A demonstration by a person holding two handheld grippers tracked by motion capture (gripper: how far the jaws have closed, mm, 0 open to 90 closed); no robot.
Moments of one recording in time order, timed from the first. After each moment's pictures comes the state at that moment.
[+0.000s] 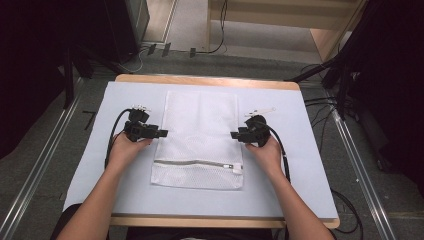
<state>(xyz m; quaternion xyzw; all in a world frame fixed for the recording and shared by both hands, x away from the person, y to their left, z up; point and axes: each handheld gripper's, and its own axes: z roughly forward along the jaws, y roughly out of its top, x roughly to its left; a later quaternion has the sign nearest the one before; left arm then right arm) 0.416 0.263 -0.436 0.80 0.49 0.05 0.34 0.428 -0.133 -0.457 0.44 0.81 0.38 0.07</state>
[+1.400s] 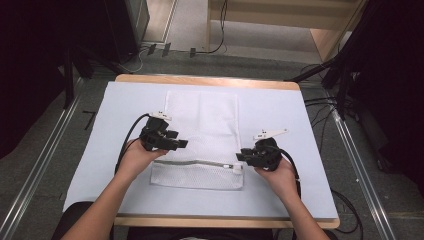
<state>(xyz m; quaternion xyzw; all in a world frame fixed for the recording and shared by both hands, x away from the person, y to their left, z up) 0.375 0.195 -0.406 0.84 0.39 0.03 0.37 0.348 -0.154 -0.446 0.39 0.83 0.40 0.04</state>
